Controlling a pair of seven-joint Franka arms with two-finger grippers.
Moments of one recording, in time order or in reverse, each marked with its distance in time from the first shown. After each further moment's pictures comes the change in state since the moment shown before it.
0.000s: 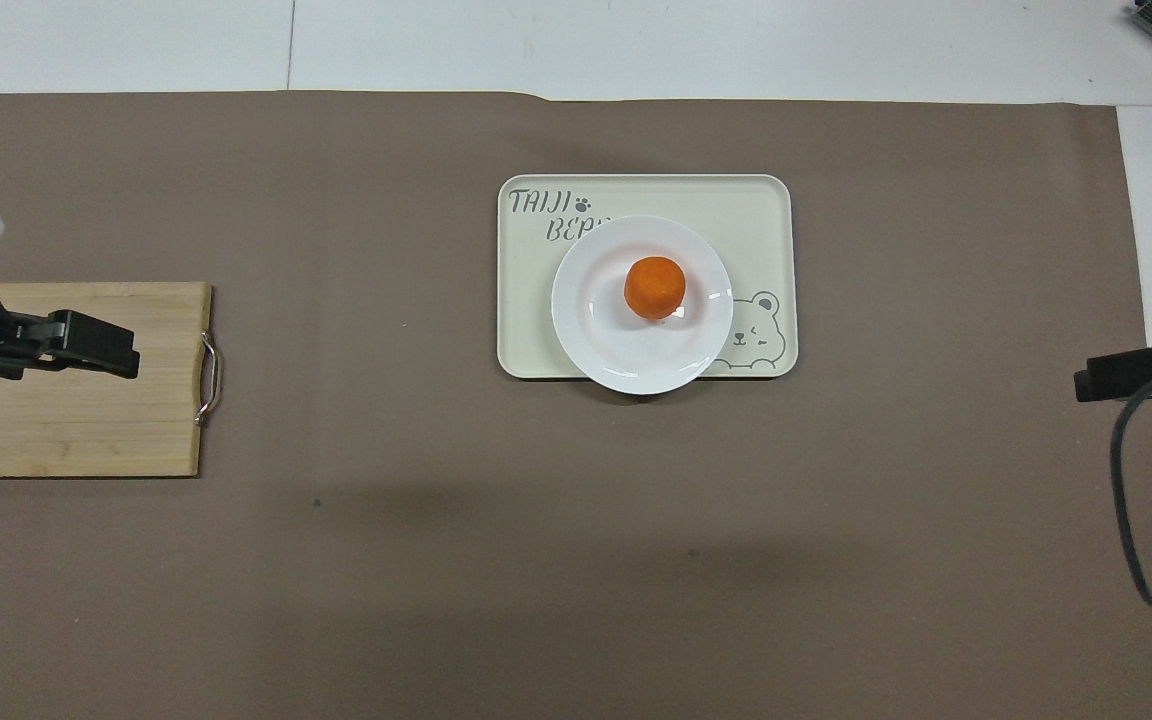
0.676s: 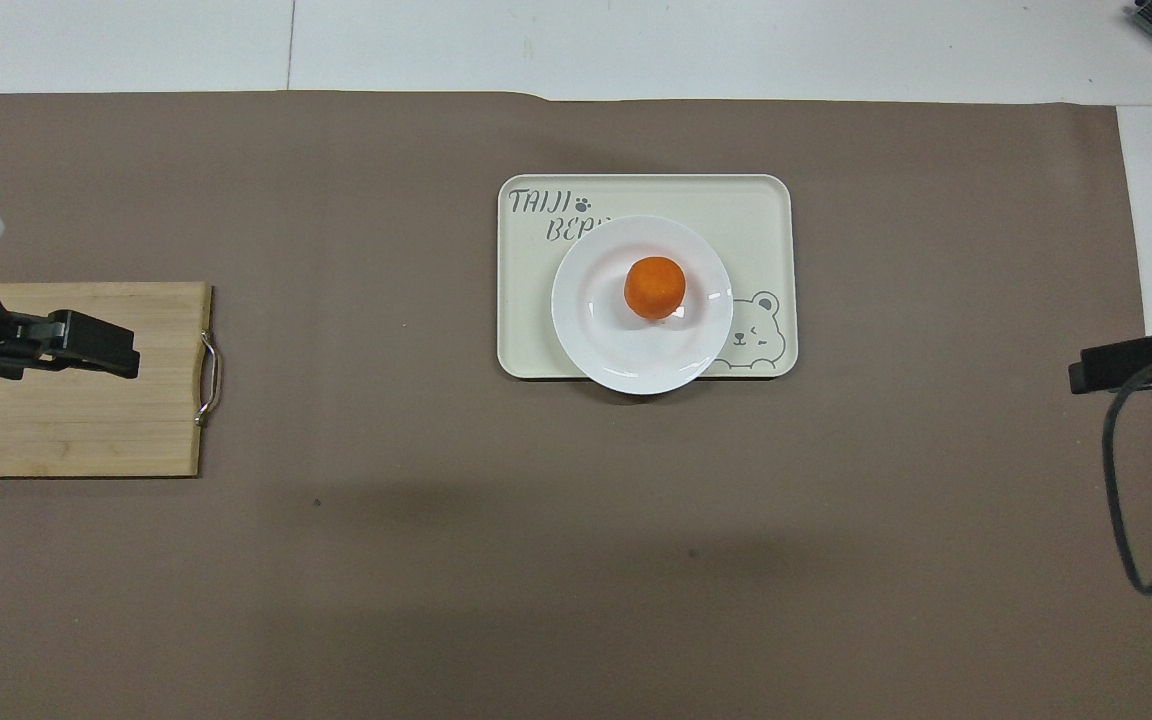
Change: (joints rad) left arm 0.000 0.000 0.000 0.000 0.000 0.000 0.000; right arm 0.000 0.016 0.004 0.021 0.000 0.000 0.015
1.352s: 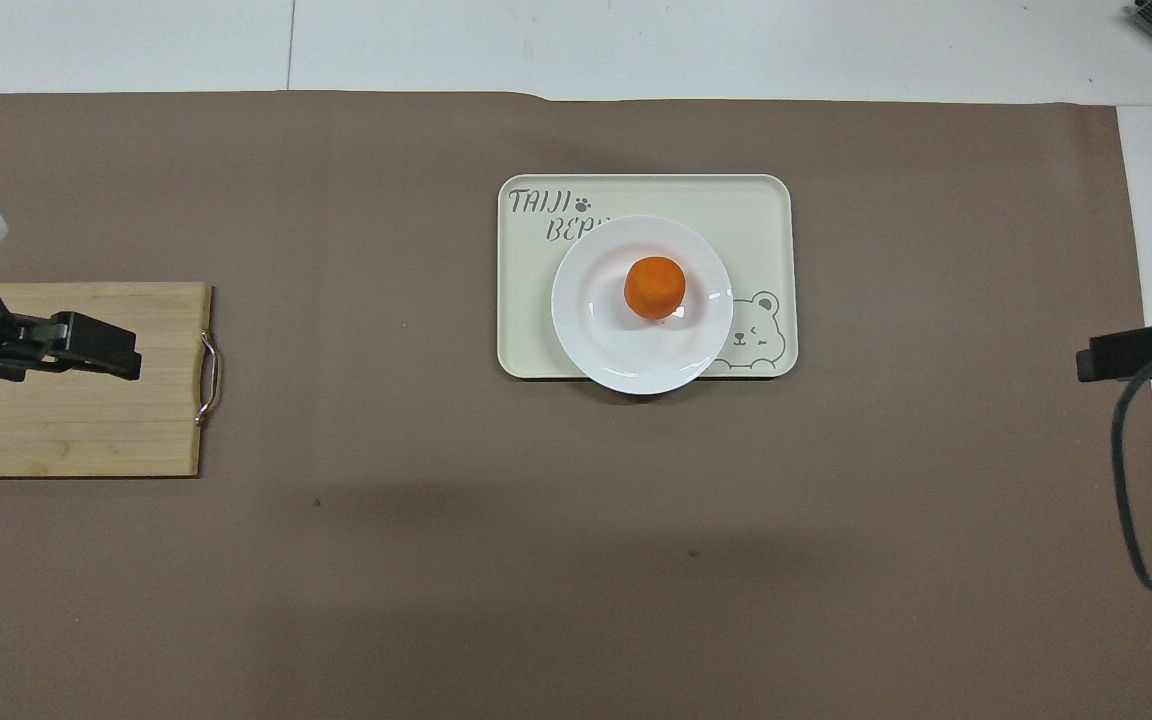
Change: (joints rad) left arm 0.000 0.000 0.000 -0.005 0.000 0.000 0.000; right arm 0.001 0.005 0.002 0.030 0.000 0.001 0.004
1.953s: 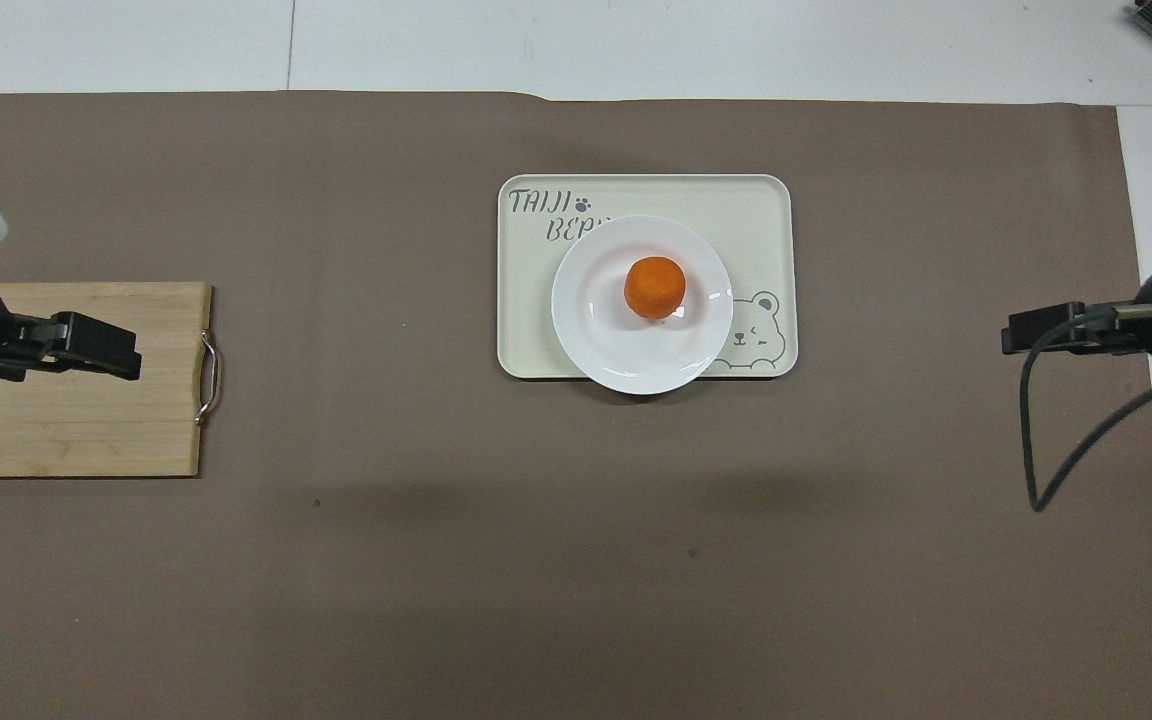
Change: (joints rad) left arm 0.000 0.000 0.000 0.000 0.000 0.000 0.000; right arm -0.008 0.023 -0.012 -0.165 0.036 0.202 -0.004
